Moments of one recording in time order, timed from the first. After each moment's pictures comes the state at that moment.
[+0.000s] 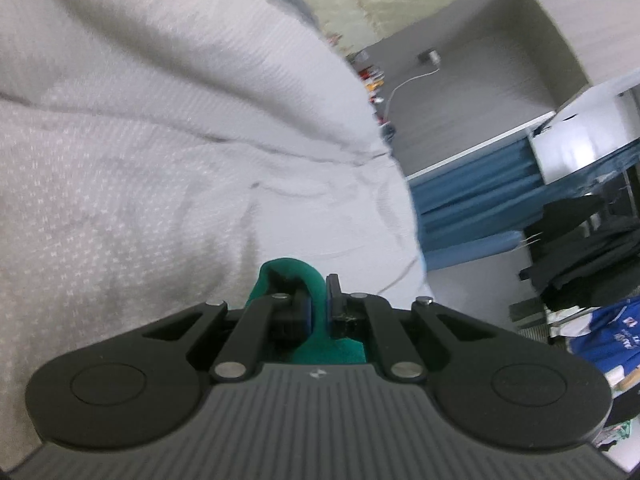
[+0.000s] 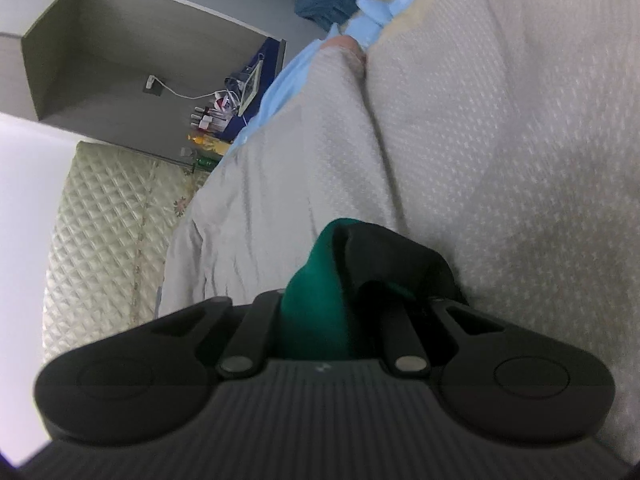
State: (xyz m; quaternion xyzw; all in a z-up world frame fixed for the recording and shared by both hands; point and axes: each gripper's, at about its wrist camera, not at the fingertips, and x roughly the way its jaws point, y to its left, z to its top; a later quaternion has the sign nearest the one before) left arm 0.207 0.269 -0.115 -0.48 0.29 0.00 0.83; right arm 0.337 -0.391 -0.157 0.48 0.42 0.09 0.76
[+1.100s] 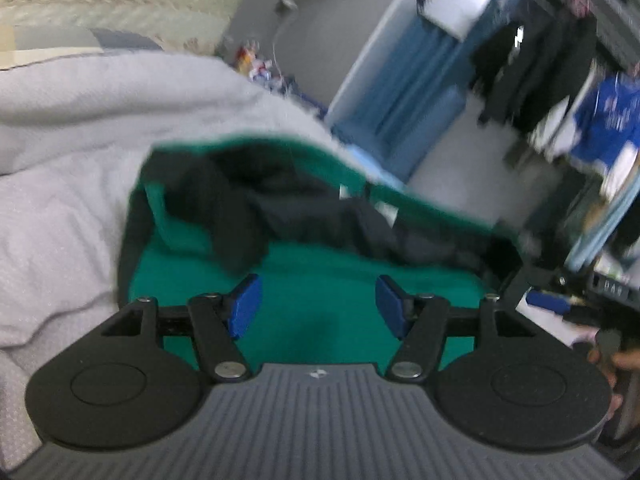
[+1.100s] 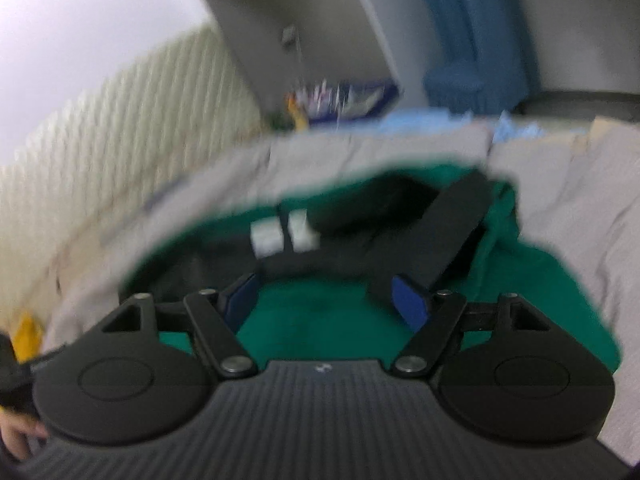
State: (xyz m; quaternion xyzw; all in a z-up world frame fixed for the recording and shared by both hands) left arm 0.076 0.112 -0.053 -0.20 0.31 -0.10 0.92; right arm 0.193 -0.273 -0.044 0.16 0.35 0.16 0.91
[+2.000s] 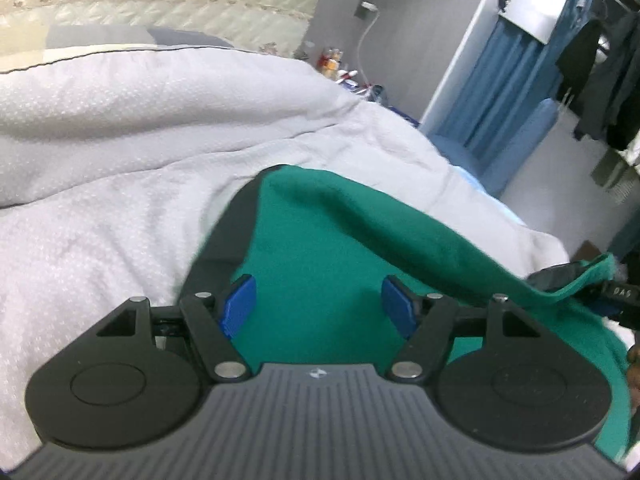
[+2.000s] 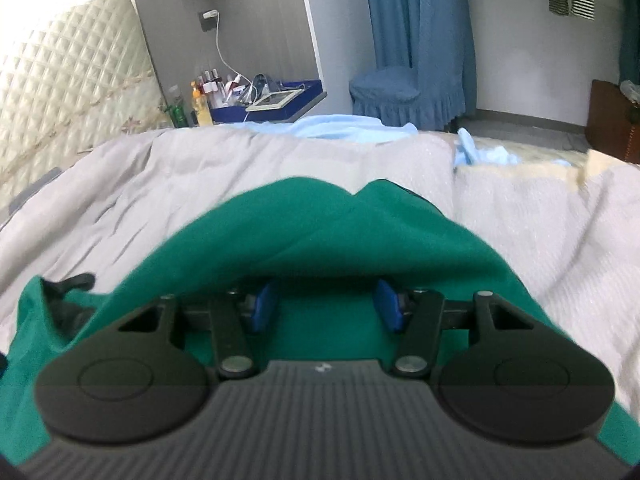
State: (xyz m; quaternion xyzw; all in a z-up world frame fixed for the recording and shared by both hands) left arm 0.186 0.152 -0.103 -0.19 0.31 0.03 0.93; right arm 0.338 -0.258 -0.112 0.09 0.34 0.03 0.93
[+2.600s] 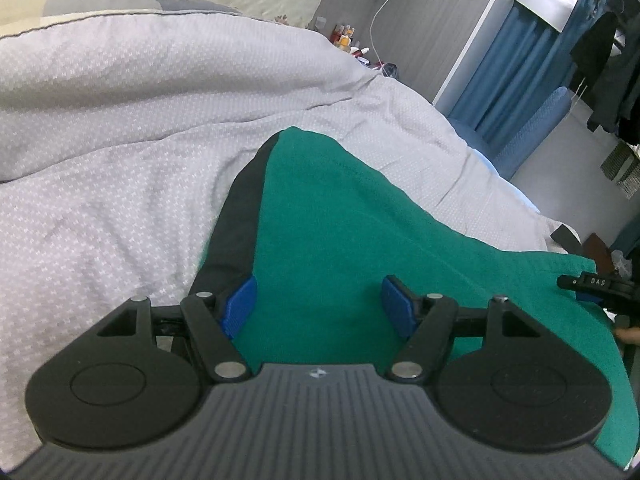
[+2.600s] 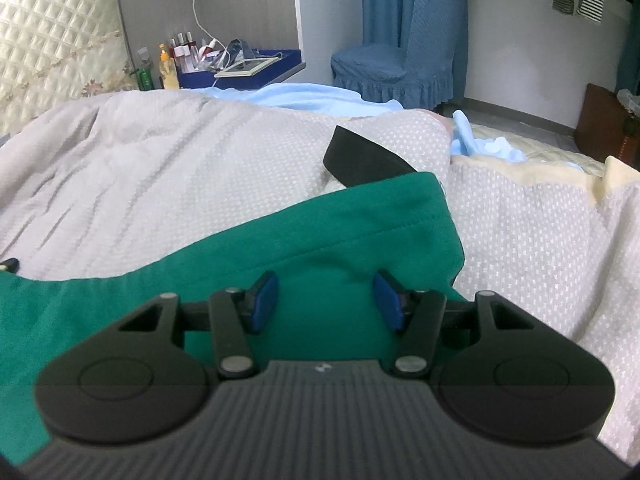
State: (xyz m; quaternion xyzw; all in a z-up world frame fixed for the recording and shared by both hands) left arm 0.204 0.159 -0.125 -0.19 0.34 0.03 0.92; right arm 0.393 -0.266 -0.149 0.04 0.38 0.00 0.92
